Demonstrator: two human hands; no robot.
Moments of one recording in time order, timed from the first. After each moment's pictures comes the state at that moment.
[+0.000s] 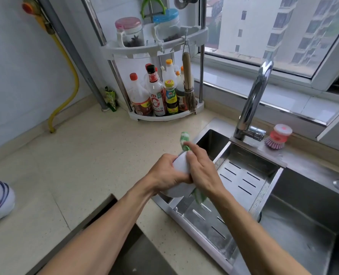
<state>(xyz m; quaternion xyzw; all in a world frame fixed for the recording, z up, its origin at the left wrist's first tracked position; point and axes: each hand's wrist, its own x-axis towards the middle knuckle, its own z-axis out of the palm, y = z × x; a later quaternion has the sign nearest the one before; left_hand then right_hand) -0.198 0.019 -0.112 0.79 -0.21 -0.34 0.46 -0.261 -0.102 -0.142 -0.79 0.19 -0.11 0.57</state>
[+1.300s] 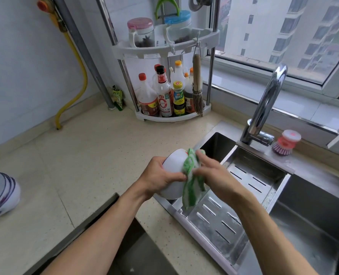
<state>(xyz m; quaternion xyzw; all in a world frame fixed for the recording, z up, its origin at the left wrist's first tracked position) -0.186 0.052 -0.121 0.77 -0.15 -0.30 0.55 -0.275 -0.112 -0.128 -0.64 0.16 0.06 0.75</state>
